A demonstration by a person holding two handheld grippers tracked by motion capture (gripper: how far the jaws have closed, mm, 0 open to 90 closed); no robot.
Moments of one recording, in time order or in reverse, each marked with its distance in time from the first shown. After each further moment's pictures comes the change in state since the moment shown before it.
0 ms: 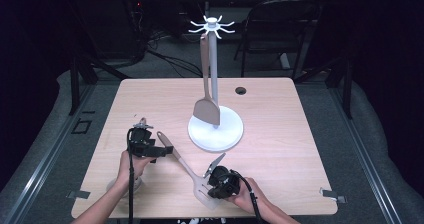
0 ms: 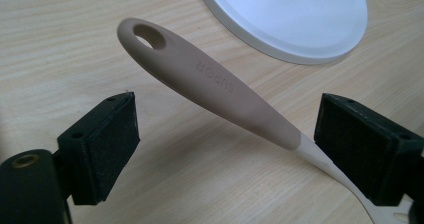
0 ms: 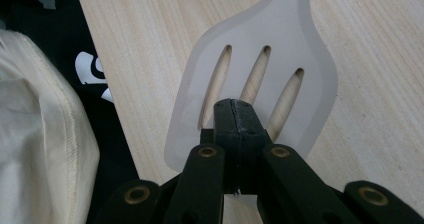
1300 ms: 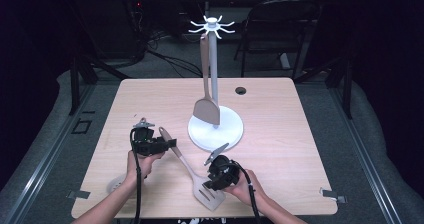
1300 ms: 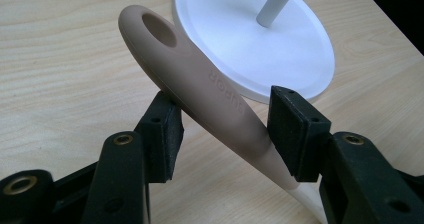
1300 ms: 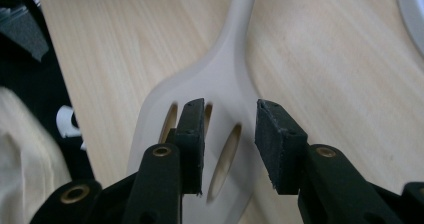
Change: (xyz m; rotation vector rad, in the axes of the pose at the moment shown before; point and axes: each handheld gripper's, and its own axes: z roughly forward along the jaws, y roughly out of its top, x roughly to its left) left arm -0.010 0.003 0.002 -0.148 -0.039 -0.045; right arm -0.017 0.017 -0.011 -0.107 -0.046 0.051
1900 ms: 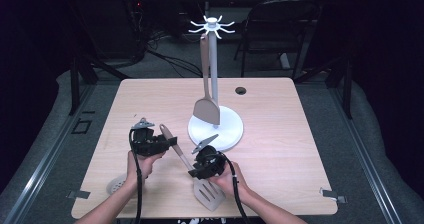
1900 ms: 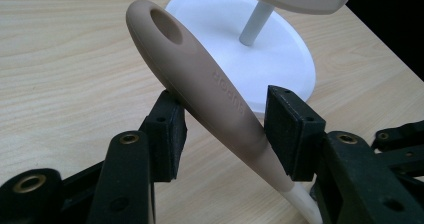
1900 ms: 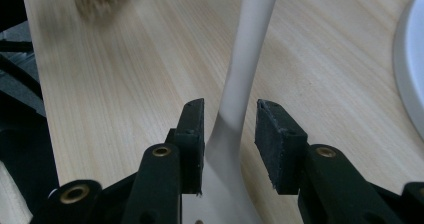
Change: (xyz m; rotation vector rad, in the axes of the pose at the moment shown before) left arm -0.015 0.003 -0.012 -0.065 -0.008 0.031; right arm -0.007 0.036 0.023 -0.116 0.026 0.028
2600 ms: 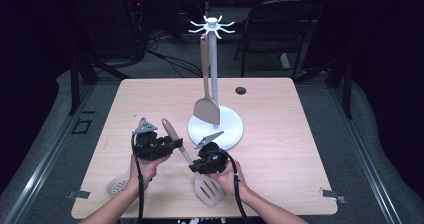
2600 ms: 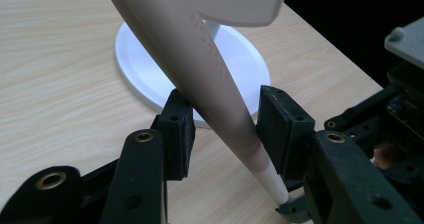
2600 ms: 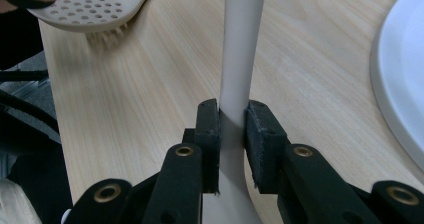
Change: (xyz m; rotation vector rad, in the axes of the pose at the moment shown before) left arm -0.023 -0.004 -0.005 -0.060 -0.111 0.073; right arm -0.005 0.002 -0.011 -0.076 0.011 0.052
